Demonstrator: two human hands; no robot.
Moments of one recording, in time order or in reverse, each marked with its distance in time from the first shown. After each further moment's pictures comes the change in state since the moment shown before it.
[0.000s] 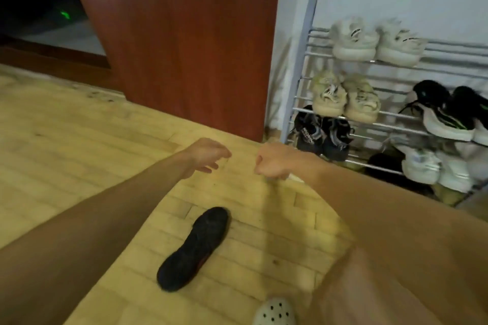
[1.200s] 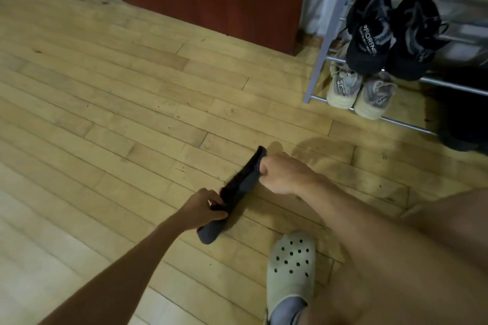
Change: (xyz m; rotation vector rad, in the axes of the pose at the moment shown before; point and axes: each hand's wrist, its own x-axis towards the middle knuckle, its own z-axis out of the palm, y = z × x) left_hand -0.016 -0.243 0.112 0.417 -0.216 -0.206; right_hand 0.043 0.037 0.171 0.033 -0.229 -0.038
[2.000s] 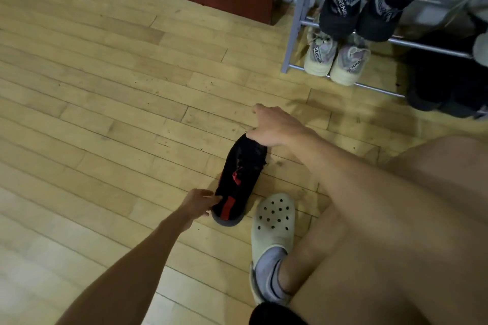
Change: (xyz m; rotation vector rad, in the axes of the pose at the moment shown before) left_hand -0.014 -0.010 0.076 -0.592 -0.040 -0.285; right_hand -0.024 0.011 -0.022 0.111 0.099 0.084
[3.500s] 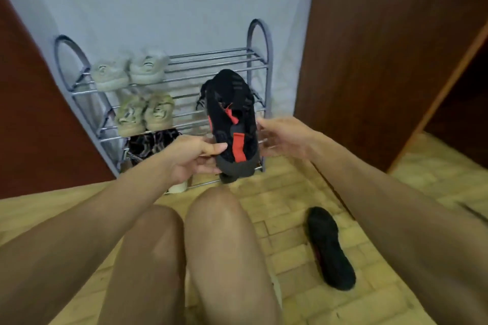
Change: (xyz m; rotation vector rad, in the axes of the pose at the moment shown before) left_hand -0.329 0.360 0.204 0.057 -0.568 0.699; right_hand -0.366 0.248 -0.177 1.198 0.687 0.005
